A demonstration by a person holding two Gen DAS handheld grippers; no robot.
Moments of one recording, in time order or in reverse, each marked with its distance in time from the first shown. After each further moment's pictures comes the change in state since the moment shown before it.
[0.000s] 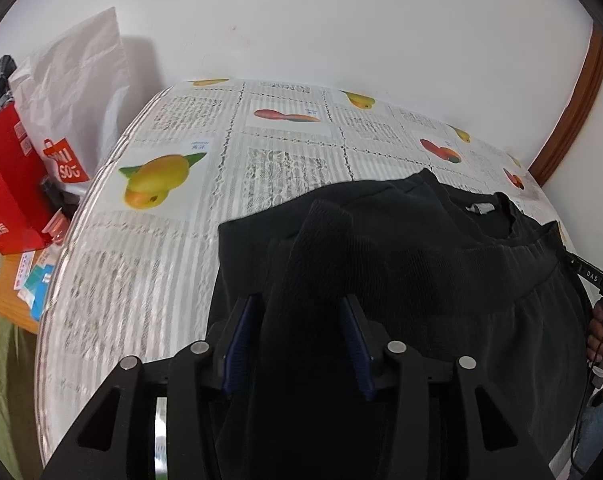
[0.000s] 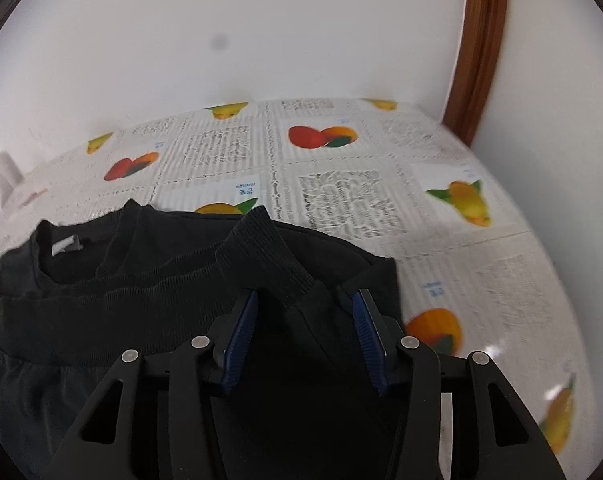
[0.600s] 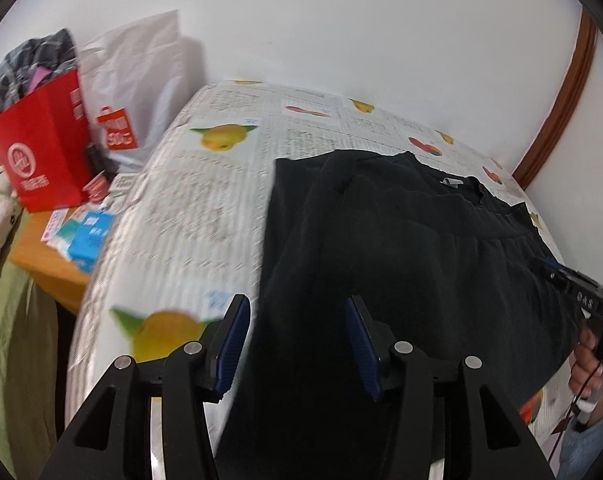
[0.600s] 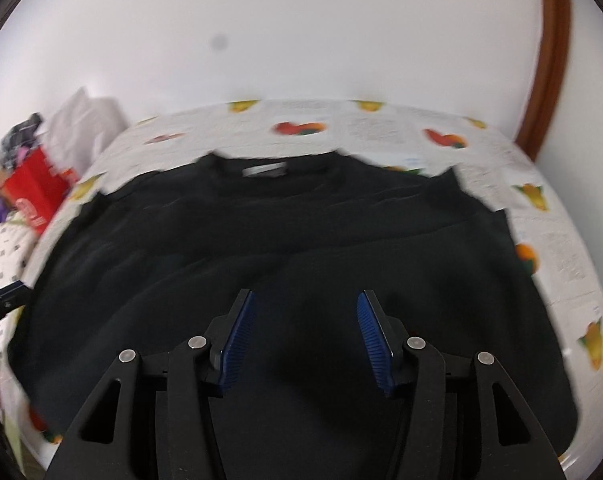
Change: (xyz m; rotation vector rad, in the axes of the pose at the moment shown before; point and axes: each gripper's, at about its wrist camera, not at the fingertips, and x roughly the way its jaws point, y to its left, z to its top) left arm -0.087 0.033 -0.082 -0.064 -0.056 -0.006; right arm -0.107 0.126 -0.073 -0.146 -0.005 0.230
